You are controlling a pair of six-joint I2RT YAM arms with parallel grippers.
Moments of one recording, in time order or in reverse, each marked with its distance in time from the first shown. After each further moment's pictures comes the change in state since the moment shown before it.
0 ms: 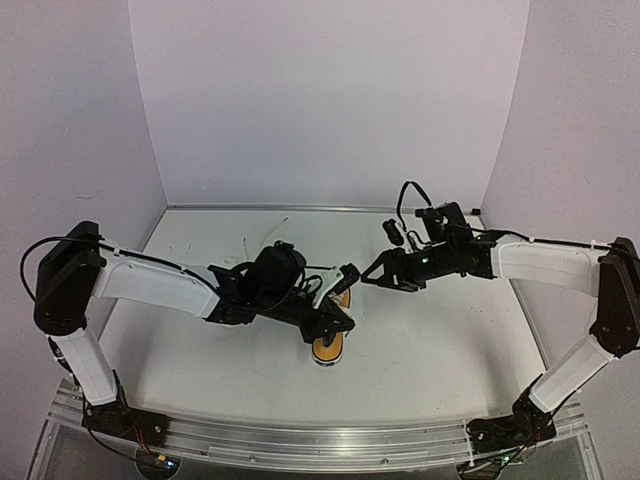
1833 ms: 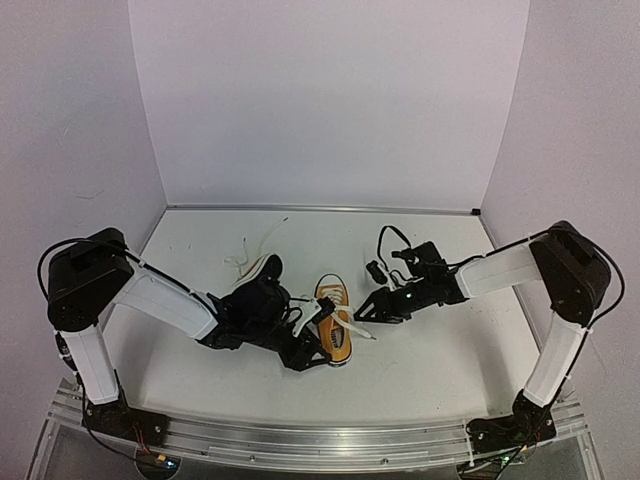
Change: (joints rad) left arm 0.028 0.075 -0.223 0.161 -0.067 -0.026; right arm -0.008 0.283 -0.125 0.270 -0.122 -0.101
